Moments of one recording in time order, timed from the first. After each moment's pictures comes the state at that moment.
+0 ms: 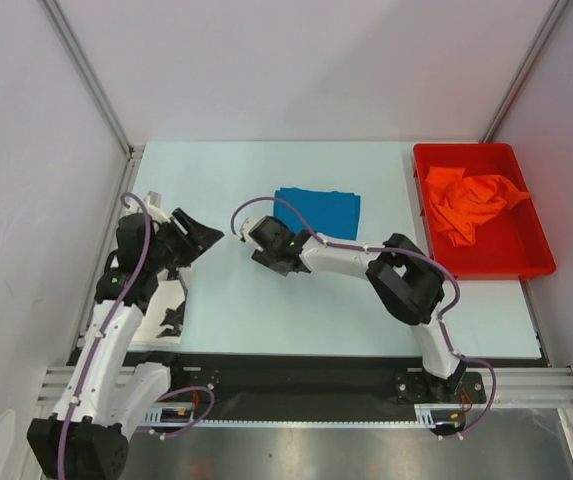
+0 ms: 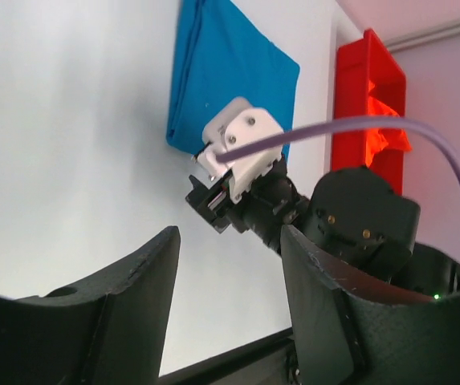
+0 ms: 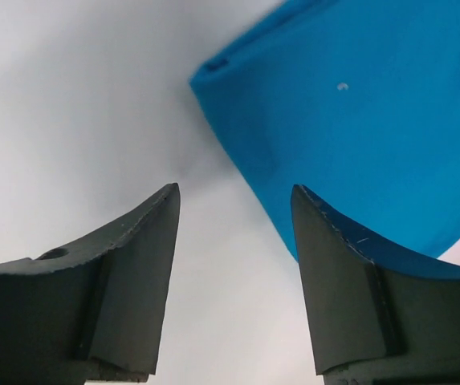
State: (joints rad) left arm -0.09 0.84 0.77 -0.42 0.35 -0.78; right arm 0.93 2.08 1.49 -0.36 0.36 -0.28
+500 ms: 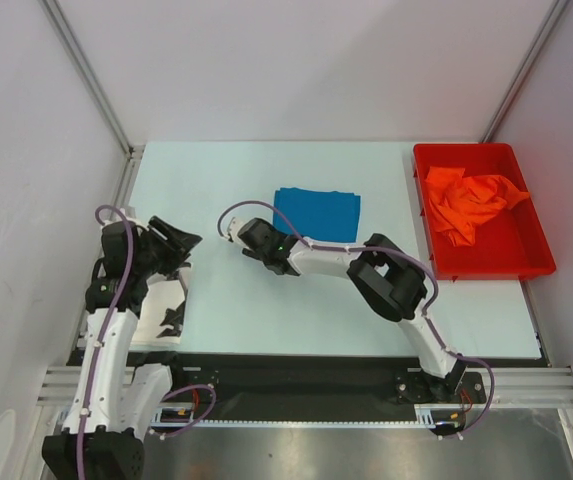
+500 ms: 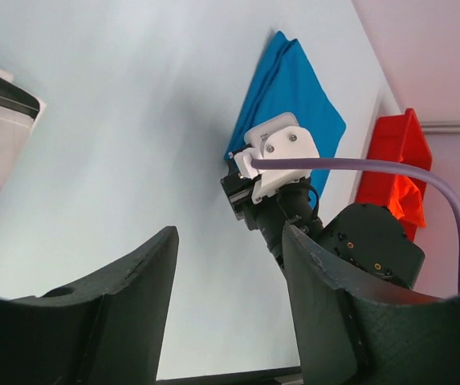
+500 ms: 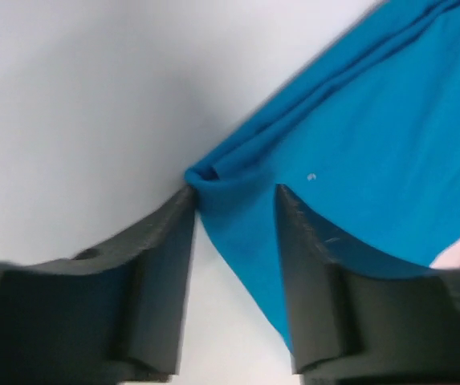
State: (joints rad) left arm 0.07 0.78 0.76 -0.56 0.27 -0.84; right arm 0.97 2.20 1.56 -0.18 0.45 -0.41
